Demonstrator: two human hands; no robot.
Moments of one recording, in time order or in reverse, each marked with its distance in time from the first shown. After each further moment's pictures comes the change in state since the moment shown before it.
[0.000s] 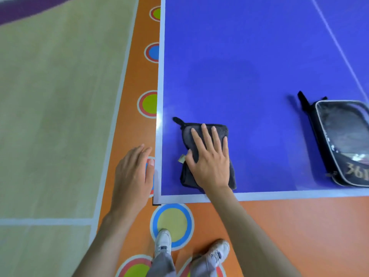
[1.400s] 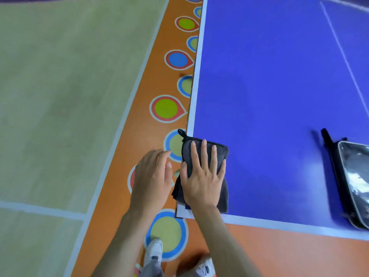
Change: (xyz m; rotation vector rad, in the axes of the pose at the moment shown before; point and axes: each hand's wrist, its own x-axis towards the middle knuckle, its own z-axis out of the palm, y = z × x) left_hand 0.015 -0.018 -0.018 -0.175 0.103 -0.090; right_hand -0.006 -0.096 0.028 -0.121 -0.049 0.061
